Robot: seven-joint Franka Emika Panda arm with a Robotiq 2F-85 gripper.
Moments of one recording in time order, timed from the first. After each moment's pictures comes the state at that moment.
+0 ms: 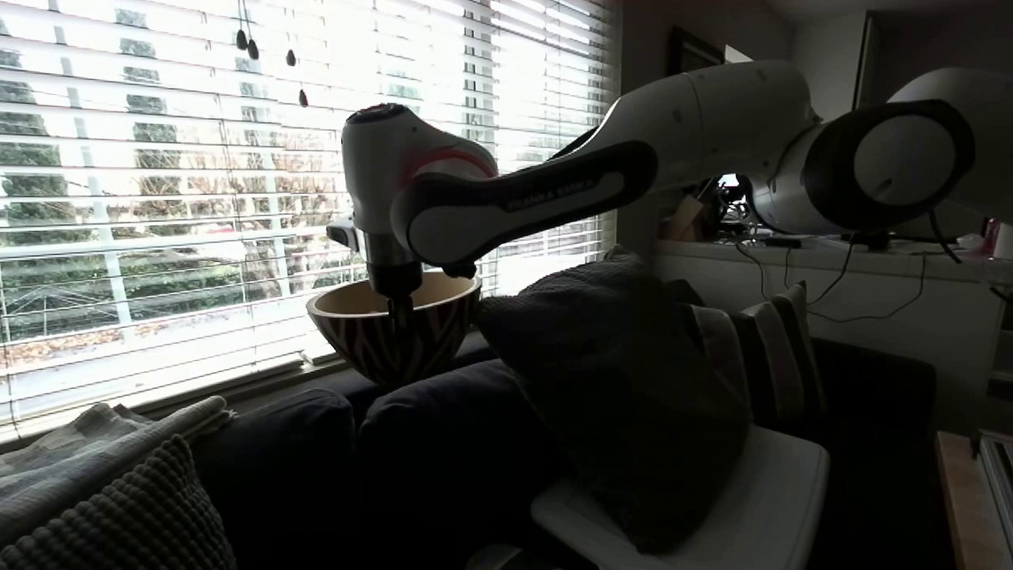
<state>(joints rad) 0.50 1.12 0.13 -0.63 -0.59 1.90 -0.37</state>
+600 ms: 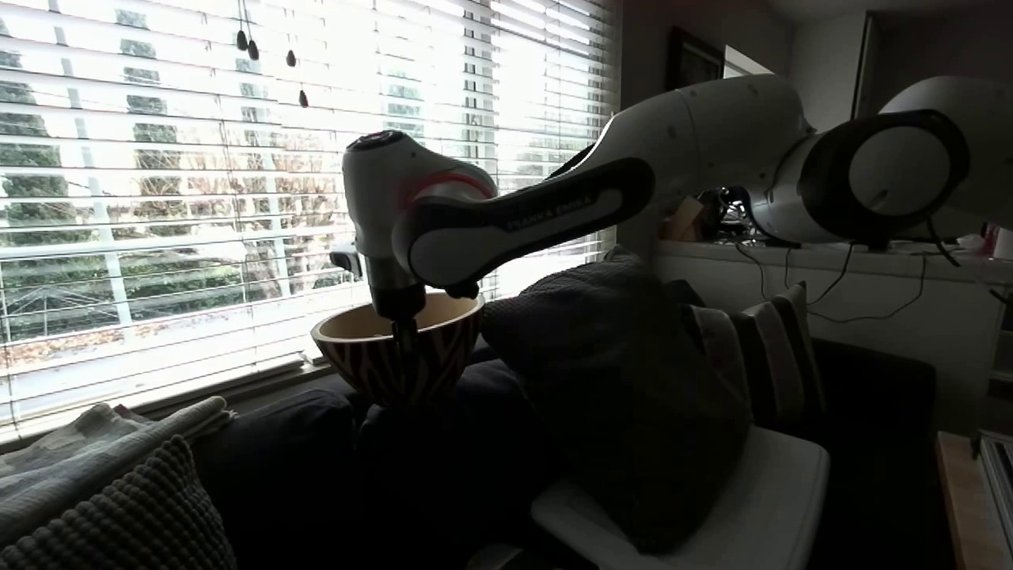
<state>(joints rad) 0.50 1.14 0.14 -0.65 -0.56 1.90 -0.37</state>
